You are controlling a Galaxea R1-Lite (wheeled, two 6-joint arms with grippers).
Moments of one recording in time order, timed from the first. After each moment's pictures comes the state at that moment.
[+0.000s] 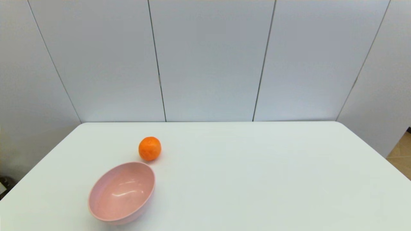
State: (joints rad) left arm 0.00 0.00 0.00 0.00 0.00 -0.01; right arm -0.12 0.50 -0.45 0.15 0.14 -0.20
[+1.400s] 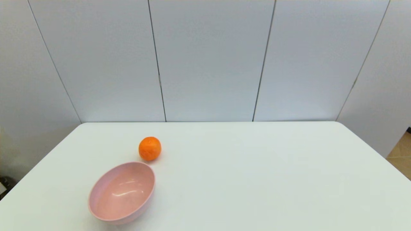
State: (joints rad) left arm 0.00 0.00 0.00 0.00 0.00 -0.01; right arm 0.00 0.12 -0.18 0.14 0.13 -0.17
